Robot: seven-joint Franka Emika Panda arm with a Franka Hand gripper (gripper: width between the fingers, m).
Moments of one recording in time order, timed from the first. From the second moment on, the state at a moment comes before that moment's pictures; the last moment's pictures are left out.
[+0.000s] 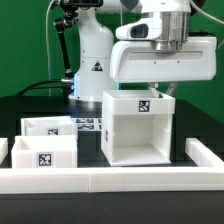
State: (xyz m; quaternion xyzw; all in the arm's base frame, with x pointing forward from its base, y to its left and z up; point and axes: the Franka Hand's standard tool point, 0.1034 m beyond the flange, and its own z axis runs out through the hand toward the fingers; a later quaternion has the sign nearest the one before) arm 0.521 0.097 0.096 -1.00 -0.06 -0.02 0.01
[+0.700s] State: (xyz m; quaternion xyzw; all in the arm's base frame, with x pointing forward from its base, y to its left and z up) arm 0.548 0.103 0.096 -1.00 -0.05 -0.04 0.02
